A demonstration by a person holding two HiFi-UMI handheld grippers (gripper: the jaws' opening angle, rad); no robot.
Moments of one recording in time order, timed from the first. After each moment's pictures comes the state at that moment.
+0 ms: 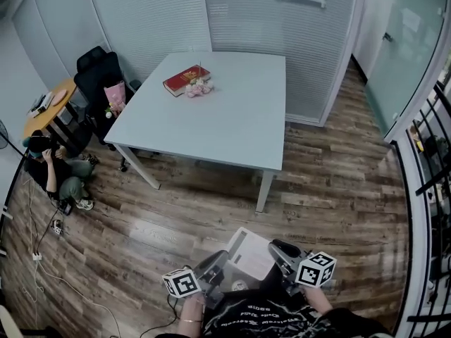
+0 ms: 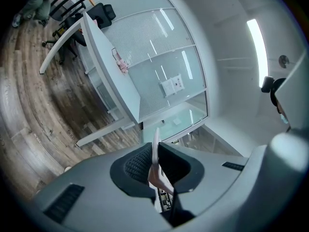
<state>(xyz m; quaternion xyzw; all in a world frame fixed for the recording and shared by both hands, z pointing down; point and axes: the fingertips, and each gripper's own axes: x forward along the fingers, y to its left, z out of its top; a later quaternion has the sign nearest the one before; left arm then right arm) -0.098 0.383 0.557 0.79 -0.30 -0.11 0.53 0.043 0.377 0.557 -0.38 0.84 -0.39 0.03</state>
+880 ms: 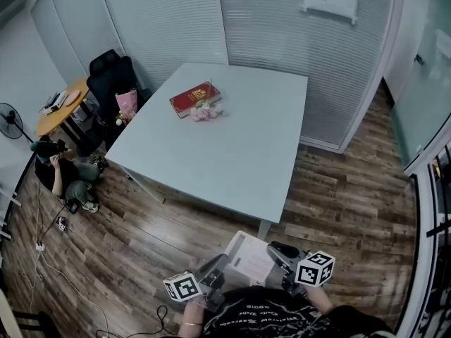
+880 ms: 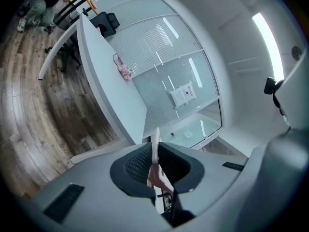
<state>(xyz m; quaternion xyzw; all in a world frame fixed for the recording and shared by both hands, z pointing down) -0.020 0.197 0.554 0.74 -0.39 -0.13 0.53 0.119 0.160 0.545 -0.30 0.87 -0.39 -0.01</state>
